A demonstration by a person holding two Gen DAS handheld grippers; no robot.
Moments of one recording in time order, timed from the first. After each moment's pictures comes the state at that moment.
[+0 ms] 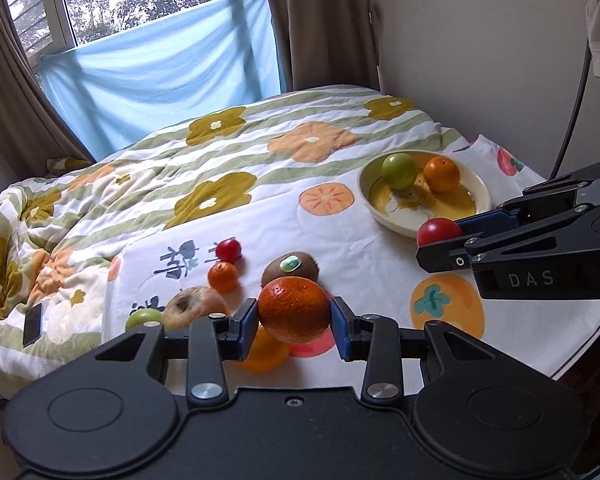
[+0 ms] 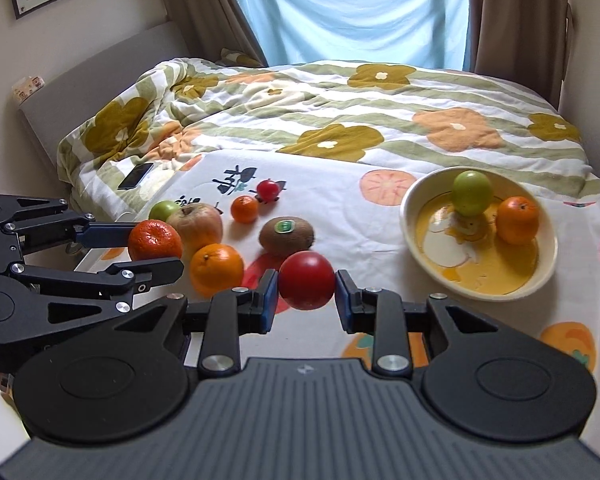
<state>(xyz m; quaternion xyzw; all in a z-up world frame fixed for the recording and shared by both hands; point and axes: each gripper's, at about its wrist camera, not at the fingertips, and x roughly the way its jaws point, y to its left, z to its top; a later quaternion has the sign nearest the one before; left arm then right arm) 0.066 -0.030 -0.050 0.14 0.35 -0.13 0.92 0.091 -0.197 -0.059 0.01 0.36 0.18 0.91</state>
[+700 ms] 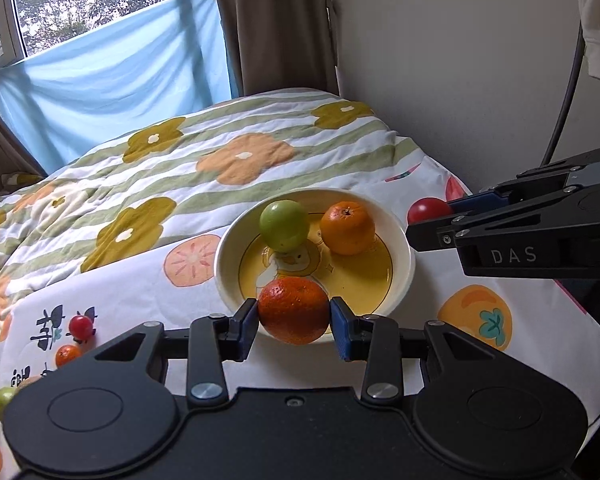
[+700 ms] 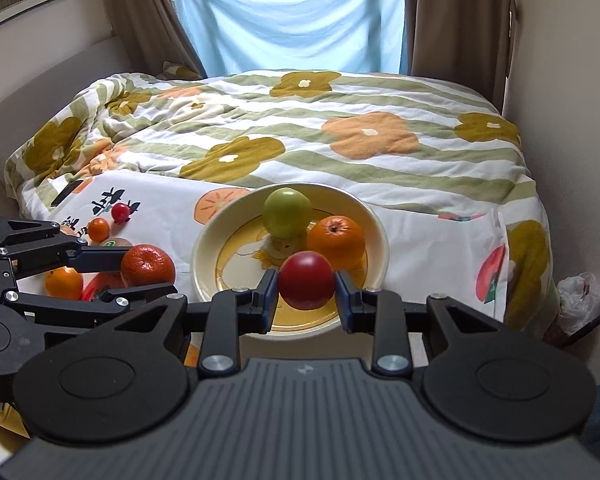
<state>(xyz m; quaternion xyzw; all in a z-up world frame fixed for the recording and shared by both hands) 0.142 -0.199 -0.081 0.13 0.36 -0.16 0.91 0.164 -0.369 -0.076 0.00 0.36 0.13 0.92</state>
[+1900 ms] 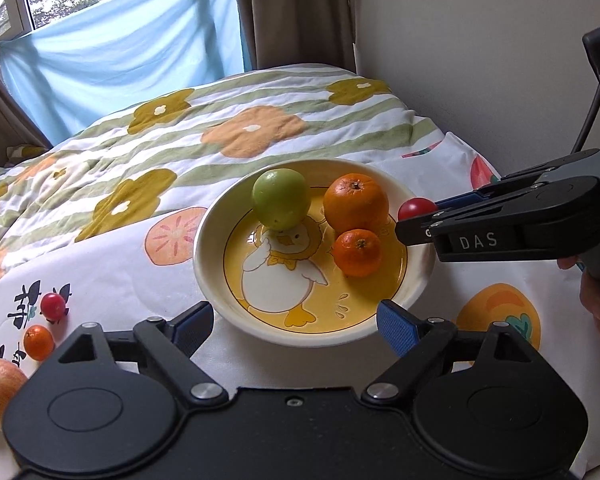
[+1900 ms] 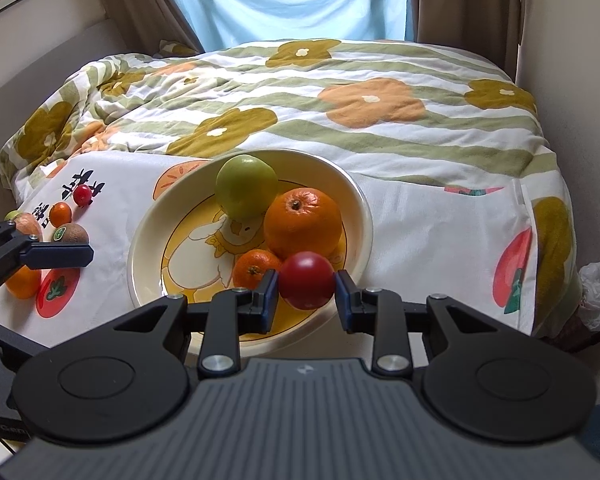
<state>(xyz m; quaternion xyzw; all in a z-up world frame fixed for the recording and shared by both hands) 0.168 -0.217 -0.116 0.12 0.39 -0.13 0.90 0.222 -0.388 -0.132 0.01 0.40 0.15 0.91</state>
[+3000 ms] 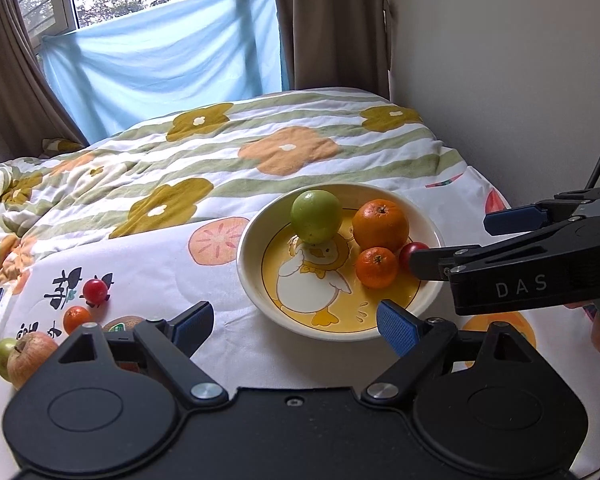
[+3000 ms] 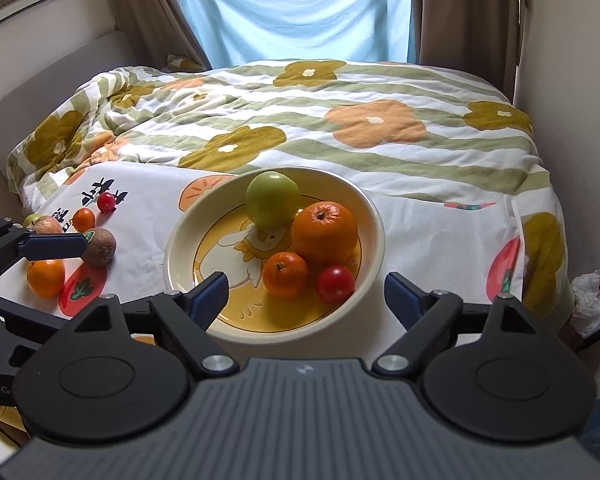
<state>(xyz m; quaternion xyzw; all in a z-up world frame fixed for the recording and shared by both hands) 0.137 -0.201 -0.088 0.09 0.36 -0.08 0.92 0.182 -0.379 -0.105 0.01 0.36 0.15 0.92</state>
